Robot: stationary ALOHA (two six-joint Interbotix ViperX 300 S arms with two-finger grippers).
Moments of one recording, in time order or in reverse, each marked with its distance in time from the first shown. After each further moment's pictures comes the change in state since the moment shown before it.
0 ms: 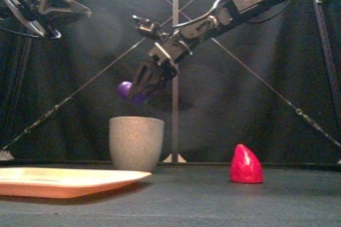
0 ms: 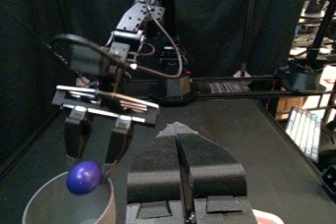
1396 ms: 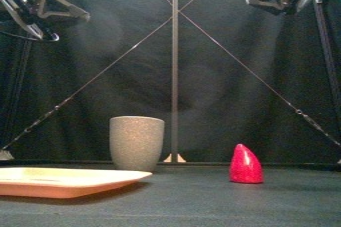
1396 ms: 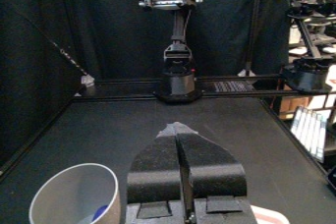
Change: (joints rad) left arm 0.023 -0.018 0.020 0.000 0.000 0.000; right arm 0.147 -1.241 0.847 0.199 -0.318 0.032
